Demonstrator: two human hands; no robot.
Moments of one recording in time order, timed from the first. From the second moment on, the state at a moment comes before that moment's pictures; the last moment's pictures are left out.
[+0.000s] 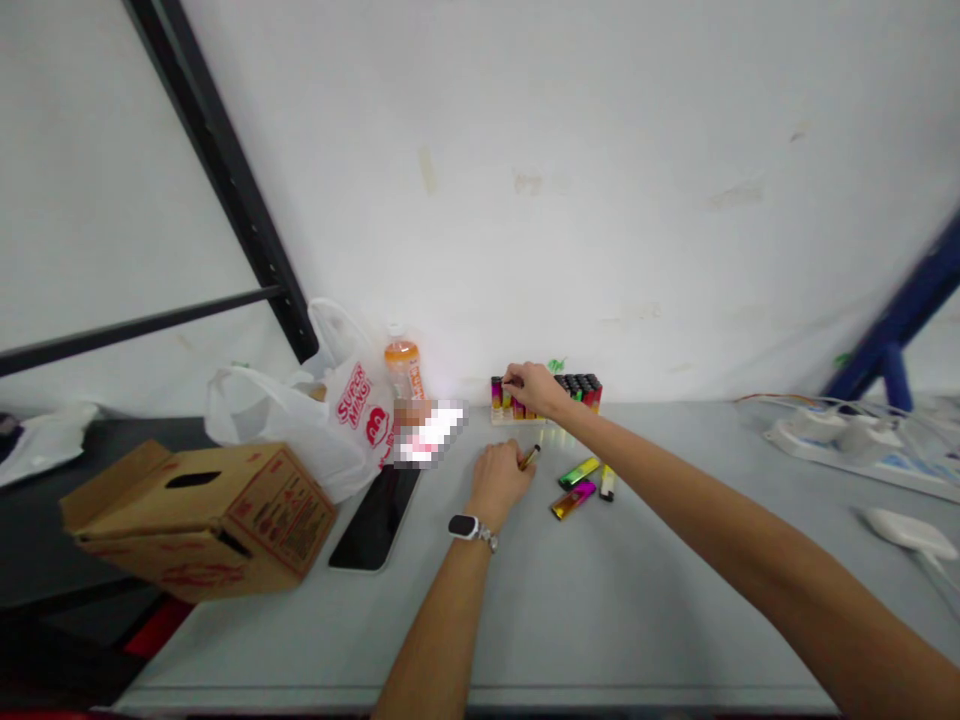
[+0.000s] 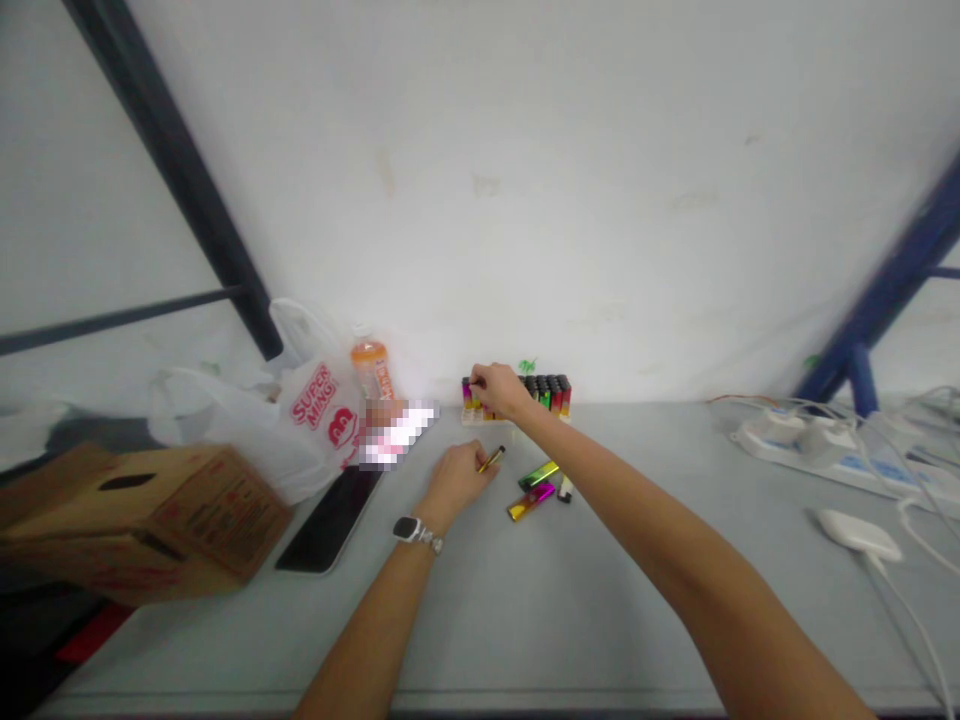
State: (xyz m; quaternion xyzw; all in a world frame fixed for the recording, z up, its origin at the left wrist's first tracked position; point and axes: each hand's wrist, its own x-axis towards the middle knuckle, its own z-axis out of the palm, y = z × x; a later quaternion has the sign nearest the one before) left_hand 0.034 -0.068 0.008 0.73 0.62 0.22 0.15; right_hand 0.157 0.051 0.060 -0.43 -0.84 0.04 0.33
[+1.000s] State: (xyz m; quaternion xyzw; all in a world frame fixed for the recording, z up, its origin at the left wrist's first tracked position) left_hand 0.057 -0.065 0.004 0.74 0.40 0.45 0.32; right_hand 0.185 -0.054 0.011 -0.41 -0.65 0.34 0.55
